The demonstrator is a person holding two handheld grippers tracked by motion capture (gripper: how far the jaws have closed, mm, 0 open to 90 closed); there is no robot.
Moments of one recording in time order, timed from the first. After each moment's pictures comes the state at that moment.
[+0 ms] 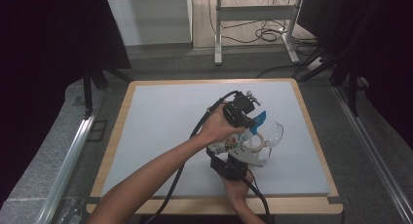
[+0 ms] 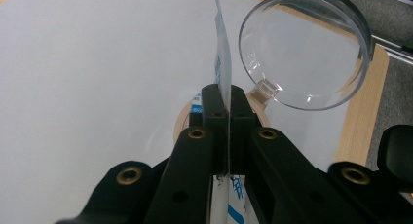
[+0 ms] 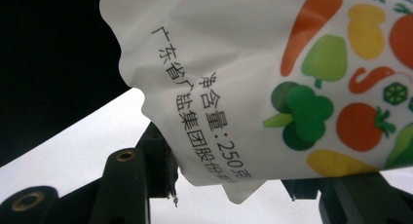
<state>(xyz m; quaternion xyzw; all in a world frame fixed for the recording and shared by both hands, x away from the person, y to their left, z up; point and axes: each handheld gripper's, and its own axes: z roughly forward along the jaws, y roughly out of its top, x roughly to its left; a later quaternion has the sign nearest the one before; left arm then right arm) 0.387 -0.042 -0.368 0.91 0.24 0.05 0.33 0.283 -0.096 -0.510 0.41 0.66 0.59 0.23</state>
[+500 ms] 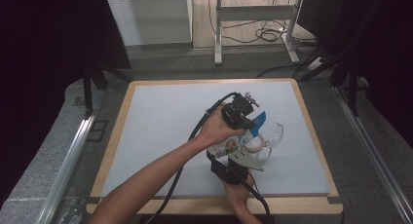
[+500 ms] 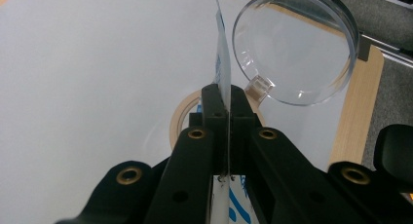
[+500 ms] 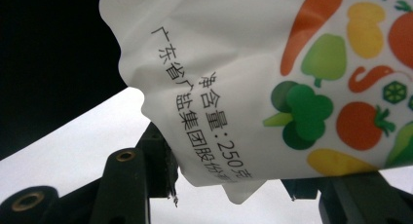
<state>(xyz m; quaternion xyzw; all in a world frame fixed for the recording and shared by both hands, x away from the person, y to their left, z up) 0.381 -0.040 -0.369 0.91 0.24 0.05 0.34 0.273 -0.098 -0.512 0.40 0.67 0.58 0.23</state>
